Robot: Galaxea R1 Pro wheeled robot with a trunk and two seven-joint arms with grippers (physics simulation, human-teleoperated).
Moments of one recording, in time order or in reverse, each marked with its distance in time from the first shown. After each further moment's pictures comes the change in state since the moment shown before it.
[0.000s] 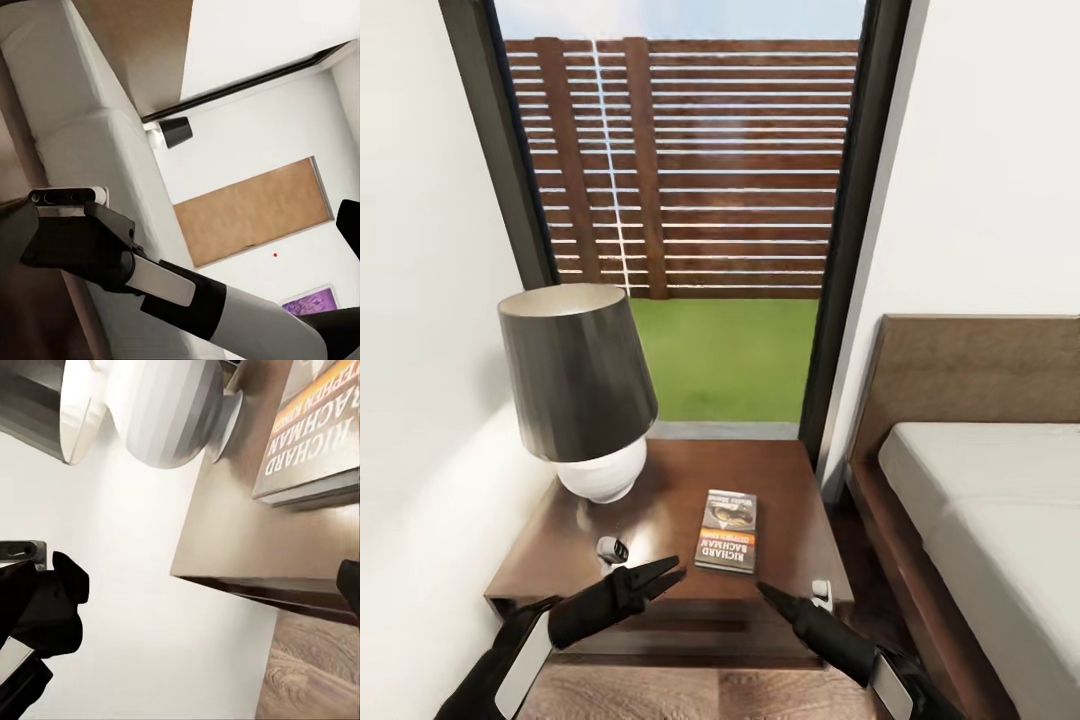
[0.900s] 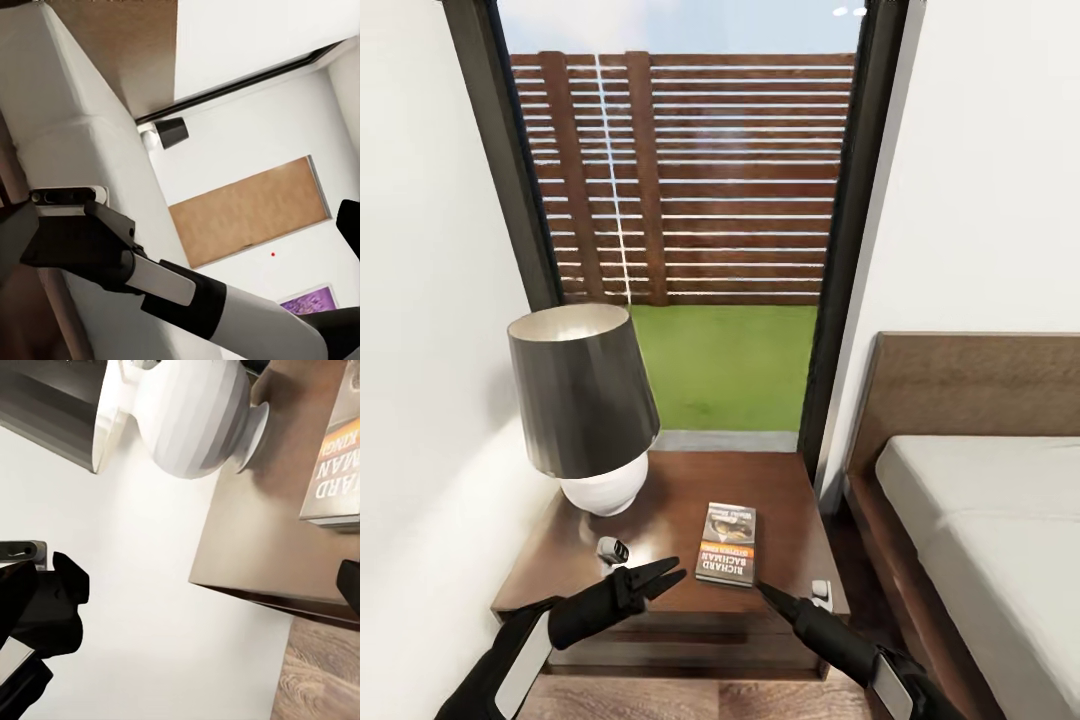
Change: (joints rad) left arm 0.000 0.000 -0.001 0.000 -0.001 0.000 0.000; right arm 0.000 0.000 0.000 0.000 0.000 0.000 0.000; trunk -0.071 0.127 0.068
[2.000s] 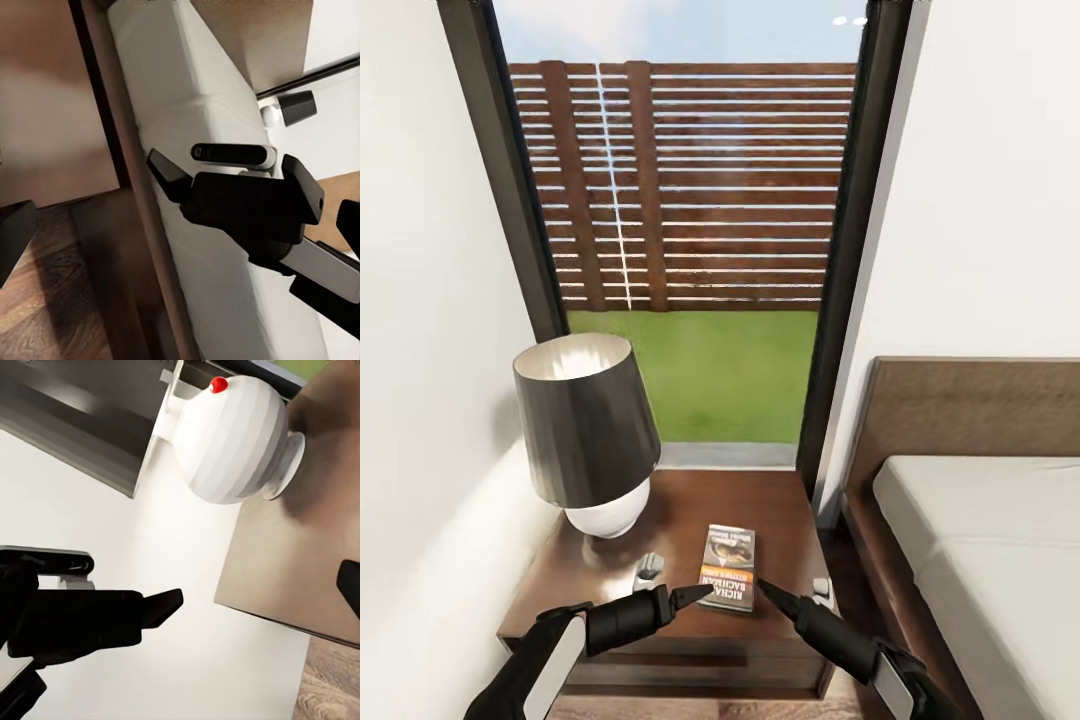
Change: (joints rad) left arm 0.003 -0.054 -0.071 0.000 -0.095 -0.078 0.387; right arm 0.000 -0.002 -0.001 -0.011 0.001 -0.013 0.004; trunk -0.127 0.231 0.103
